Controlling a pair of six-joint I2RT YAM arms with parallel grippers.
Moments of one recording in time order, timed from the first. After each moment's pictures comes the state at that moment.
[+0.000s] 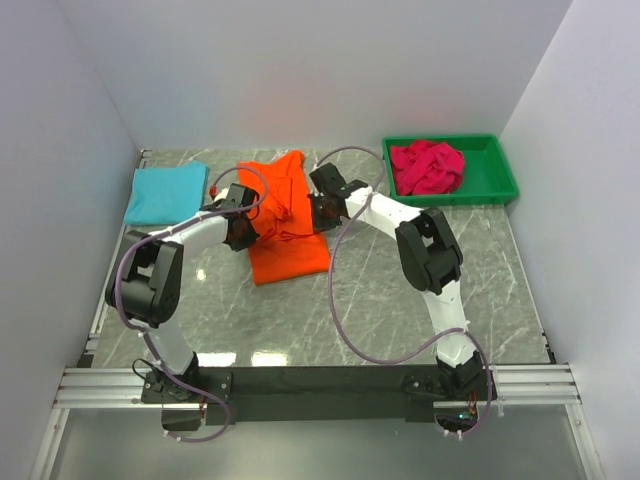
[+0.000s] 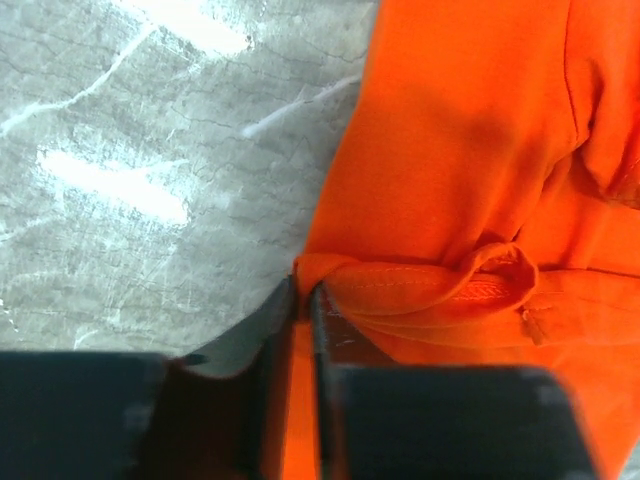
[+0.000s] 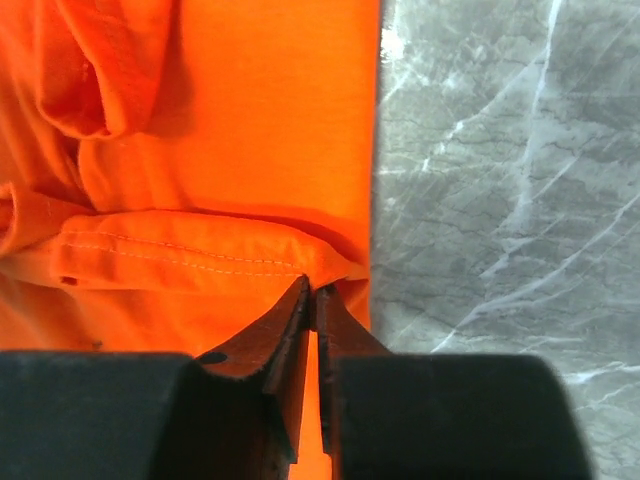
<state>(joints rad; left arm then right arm) -0.32 1.75 1.09 -0.40 -0.24 -0.77 0.59 2.21 1.74 -0.53 -0.04 0.42</state>
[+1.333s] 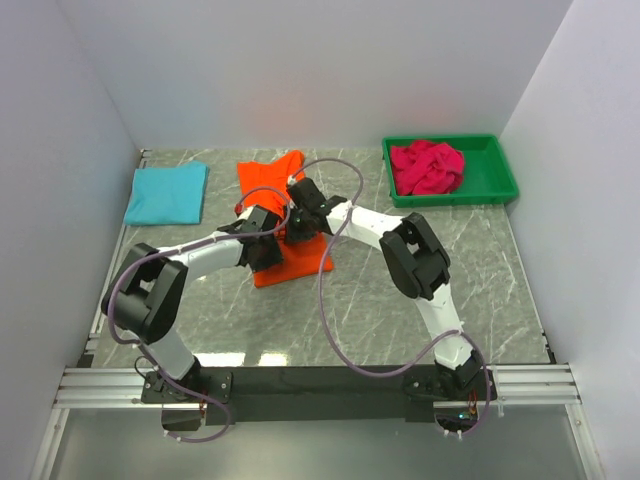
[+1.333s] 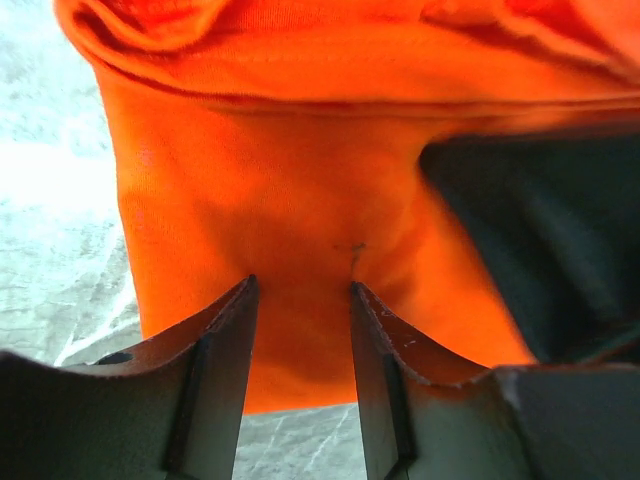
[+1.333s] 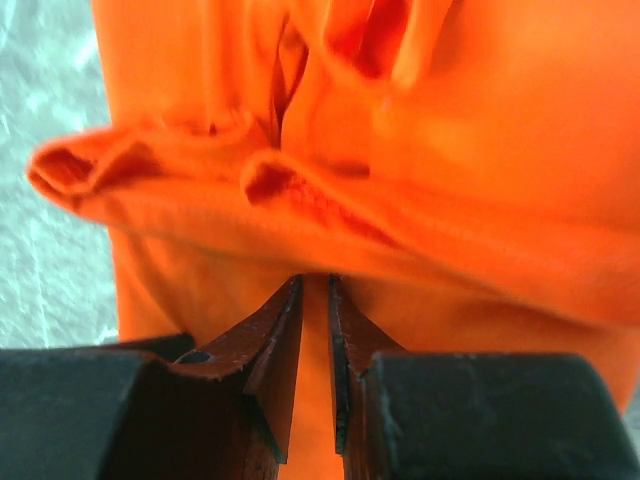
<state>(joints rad) -0.51 1.65 0.95 -0.34 -0.17 -0.86 0.72 2.23 1.69 -0.36 -0.13 0.51</state>
